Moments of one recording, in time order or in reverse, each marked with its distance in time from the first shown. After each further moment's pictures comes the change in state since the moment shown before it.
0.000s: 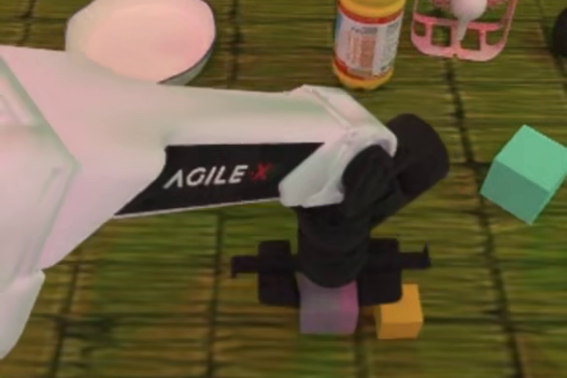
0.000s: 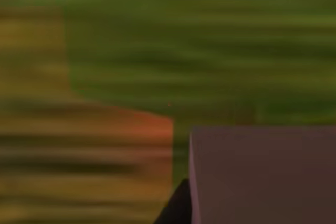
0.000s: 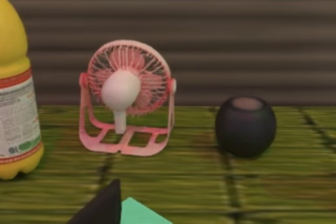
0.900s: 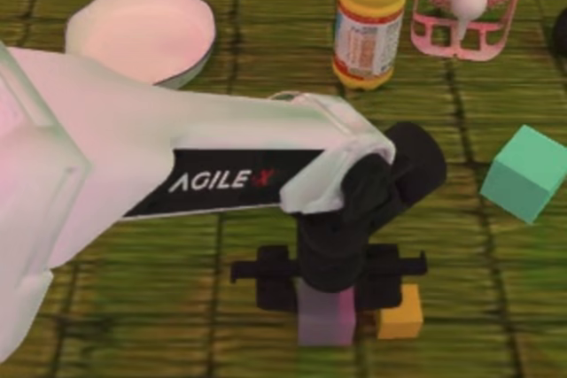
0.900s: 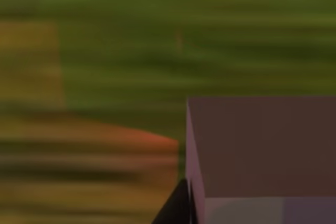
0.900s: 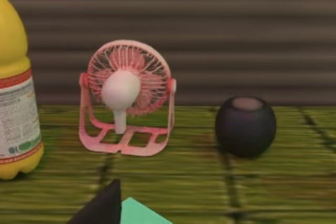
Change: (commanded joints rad) left arm 0.000 0.007 -0.016 0.019 0.000 -0.001; right arm 0.000 0.000 0.000 0.000 0.000 0.000
